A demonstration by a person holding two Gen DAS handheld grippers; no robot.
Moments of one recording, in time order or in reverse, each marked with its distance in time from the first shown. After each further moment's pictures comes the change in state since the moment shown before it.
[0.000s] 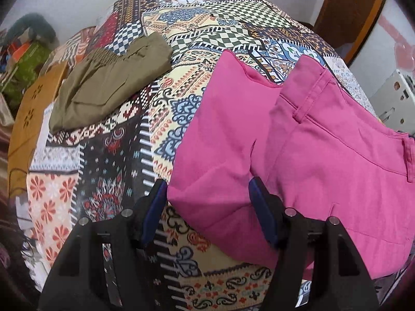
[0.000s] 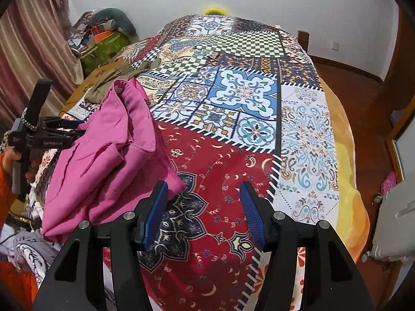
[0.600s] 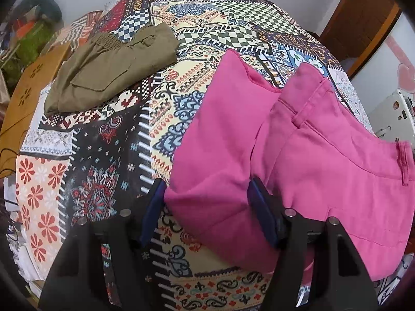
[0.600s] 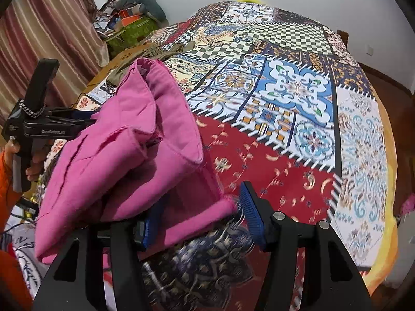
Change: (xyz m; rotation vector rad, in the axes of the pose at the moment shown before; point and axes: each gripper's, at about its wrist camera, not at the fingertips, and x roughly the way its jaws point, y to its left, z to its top) left arm 0.006 0.005 0.005 -0.085 0.015 -0.039; right arm 0.059 0.024 0.018 -0.102 0.047 0.110
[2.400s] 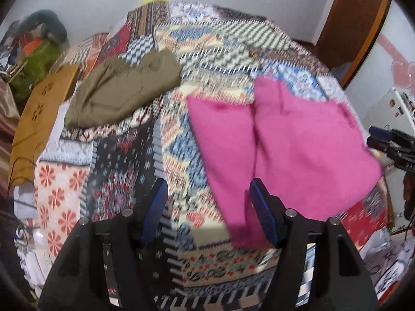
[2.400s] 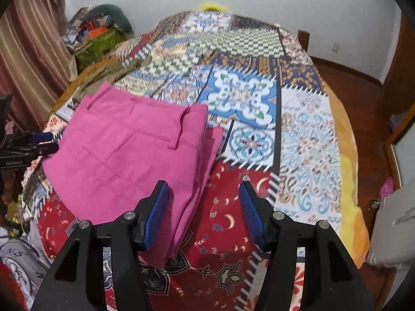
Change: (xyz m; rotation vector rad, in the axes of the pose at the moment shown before) left arm -0.049 -0.009 -0.012 0.045 -0.124 0.019; right arm -0.041 -0.033 -0.002 0.097 -0.069 -0.153
